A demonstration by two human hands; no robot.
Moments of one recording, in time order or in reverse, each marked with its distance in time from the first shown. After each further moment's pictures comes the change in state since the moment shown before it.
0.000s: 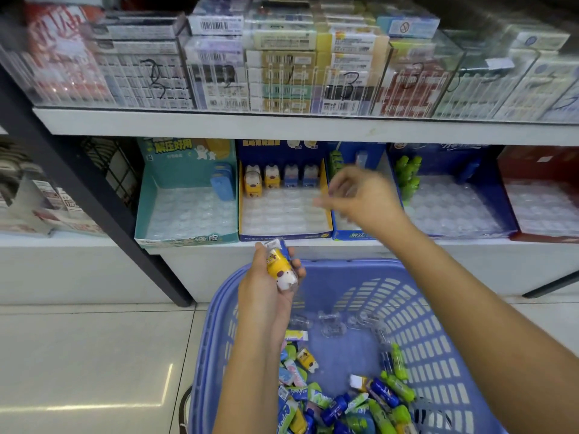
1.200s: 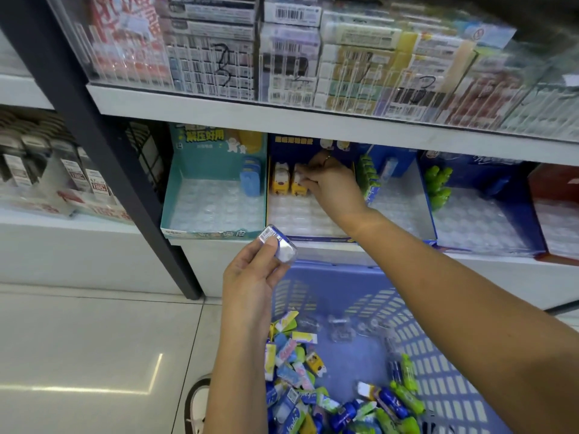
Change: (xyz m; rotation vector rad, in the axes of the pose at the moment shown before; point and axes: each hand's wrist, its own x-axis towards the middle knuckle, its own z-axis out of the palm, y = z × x) left_hand 0.006 0.038 -0.039 0.199 -0.103 0.271; right_hand 0.069 -0.010 0.086 -0.258 0.021 -0.271
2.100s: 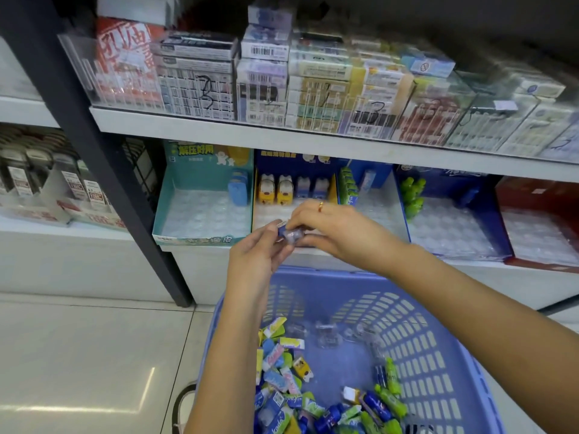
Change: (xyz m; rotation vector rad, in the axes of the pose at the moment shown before) left_hand 0.005 0.009 0.035 0.137 -0.098 0.008; right_hand -0.082 -0.032 -0.077 -0.192 -0.303 -0.588
